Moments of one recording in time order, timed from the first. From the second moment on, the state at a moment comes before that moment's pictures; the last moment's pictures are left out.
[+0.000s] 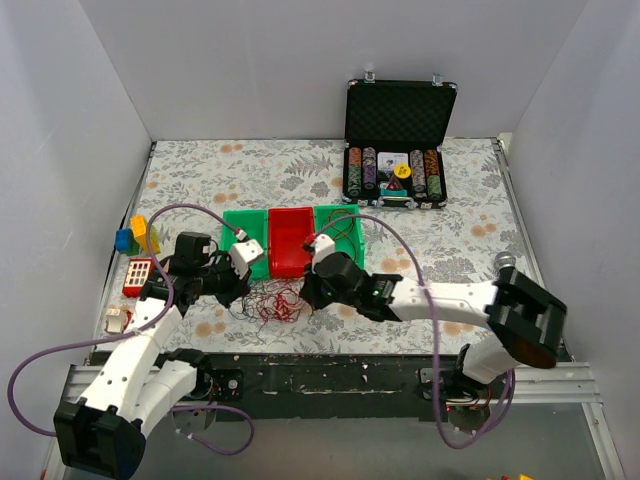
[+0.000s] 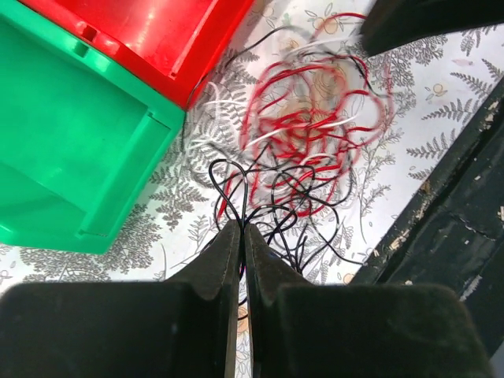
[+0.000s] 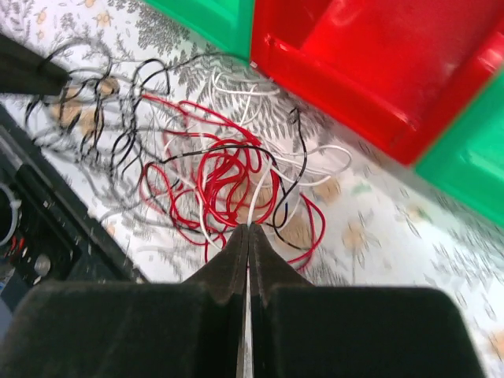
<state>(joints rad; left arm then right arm) -0.24 0.86 0.70 -0.76 0.52 0.54 1.14 1.57 0.86 0.11 0.10 0.52</state>
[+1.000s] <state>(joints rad) -0.24 0.82 0.87 -0.76 0.49 0.45 1.17 0.78 0.58 -0.58 0.54 0.76</state>
